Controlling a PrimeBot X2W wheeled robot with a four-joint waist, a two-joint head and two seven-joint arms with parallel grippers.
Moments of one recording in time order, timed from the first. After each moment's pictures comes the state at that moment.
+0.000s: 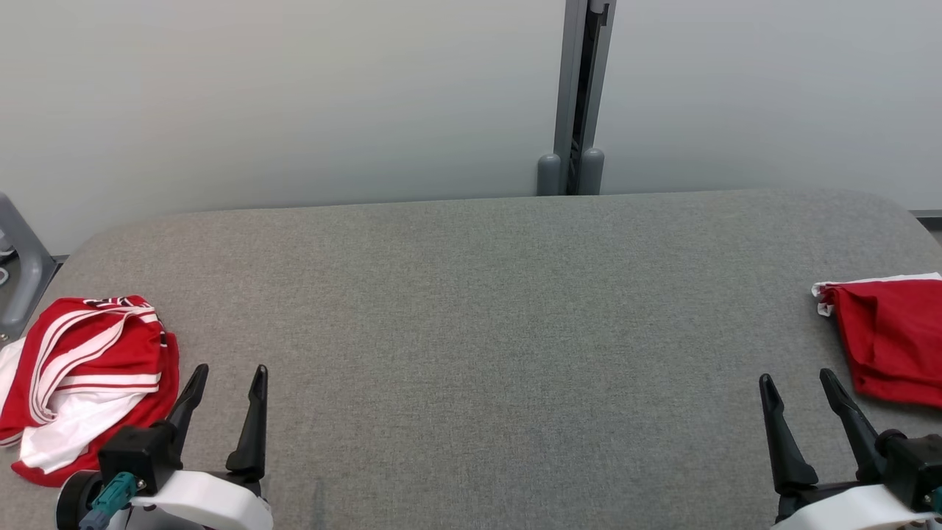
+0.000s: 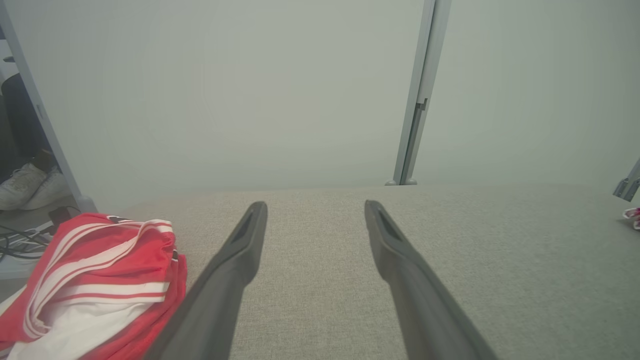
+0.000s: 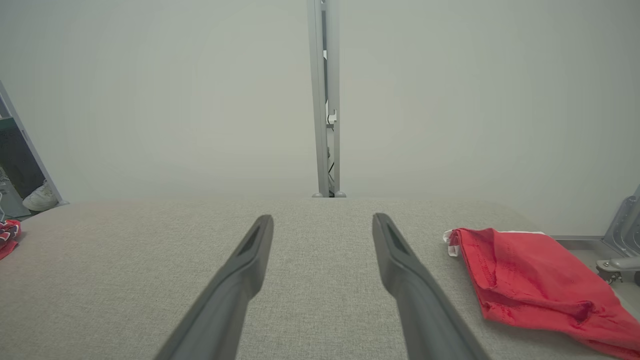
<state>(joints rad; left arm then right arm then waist) -0.05 0.38 -0.36 0.17 -0.55 0.17 -0.24 0.11 -0.05 -0.04 -0.02 0.15 0.13 -0.08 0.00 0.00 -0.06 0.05</state>
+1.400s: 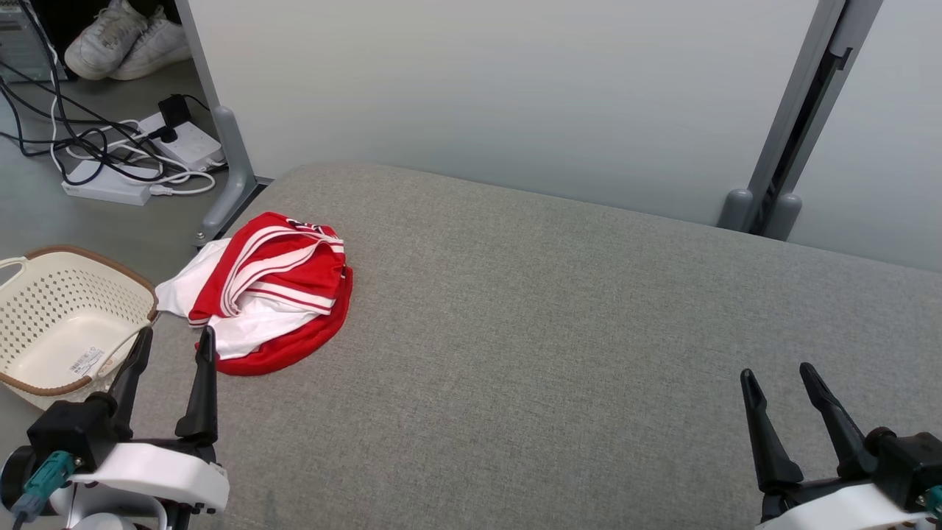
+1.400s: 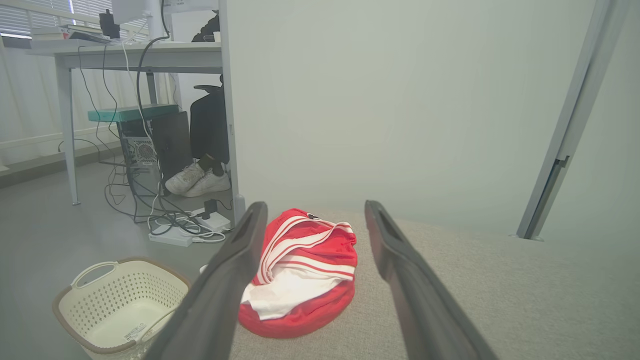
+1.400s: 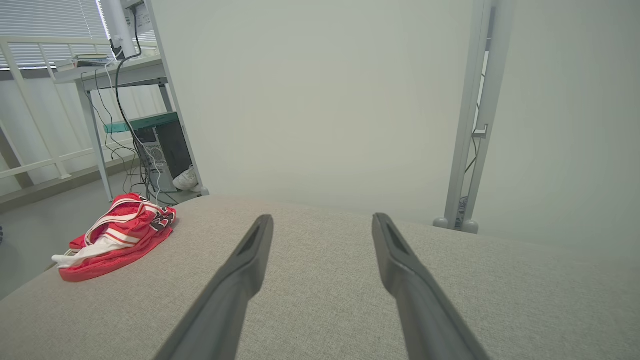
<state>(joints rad) -0.08 0.43 -0.28 0.14 -0.58 0.15 -0.26 0.11 -0.05 0.00 -0.06 0.20 0.13 -0.07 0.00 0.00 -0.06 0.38</state>
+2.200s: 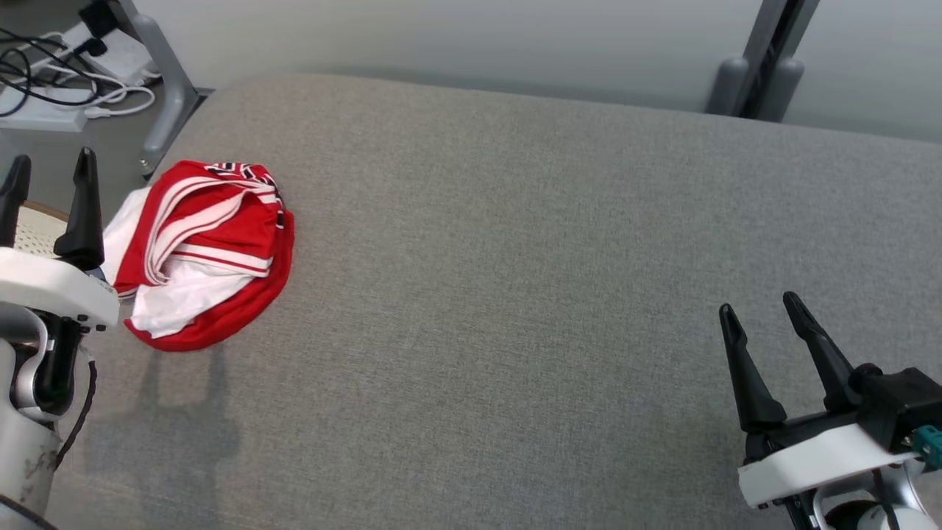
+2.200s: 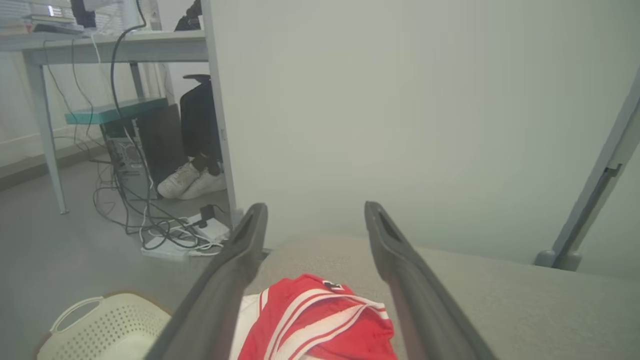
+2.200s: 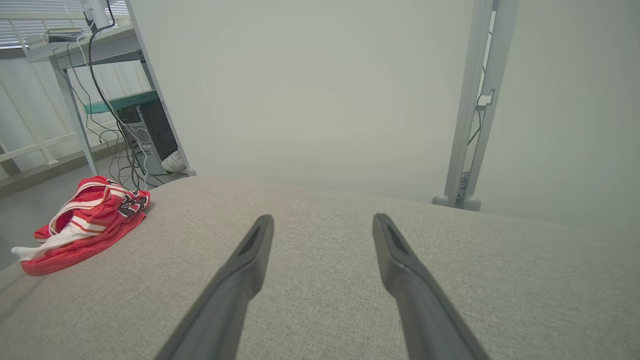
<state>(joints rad) -0.52 0.49 -0.21 0.42 -0.67 0.02 -0.15 0.01 -0.05 0.04 -0.14 0.15 0.13 -0.01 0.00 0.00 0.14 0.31</state>
